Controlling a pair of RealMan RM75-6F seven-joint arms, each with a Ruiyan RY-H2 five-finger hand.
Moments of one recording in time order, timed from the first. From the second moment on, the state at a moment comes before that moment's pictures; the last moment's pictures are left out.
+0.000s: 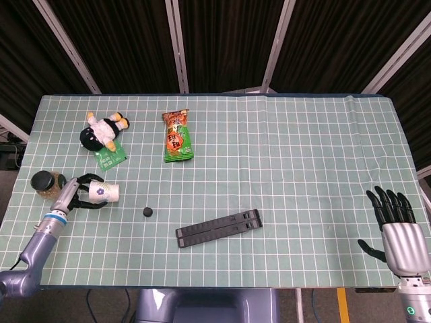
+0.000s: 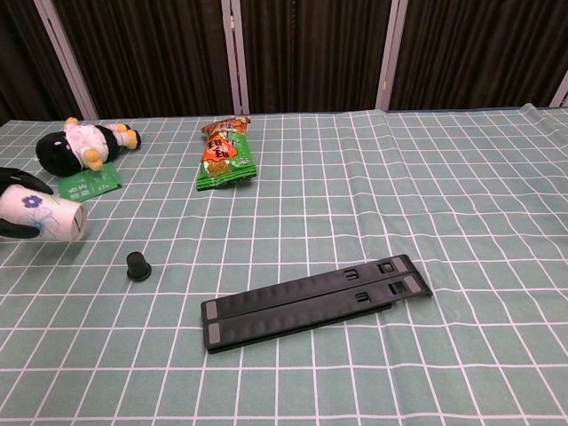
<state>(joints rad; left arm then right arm) -0.46 -1.41 -0.19 -1.20 1.25 0.77 -0.67 0.06 -1.07 0.07 -1.75 -1.56 1.54 -0.19</state>
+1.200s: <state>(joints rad) -0.52 -1.53 -0.12 -1.23 1.33 1.05 0.85 0.06 -1.05 0.08 -1.75 -1.54 1.53 -0.14</state>
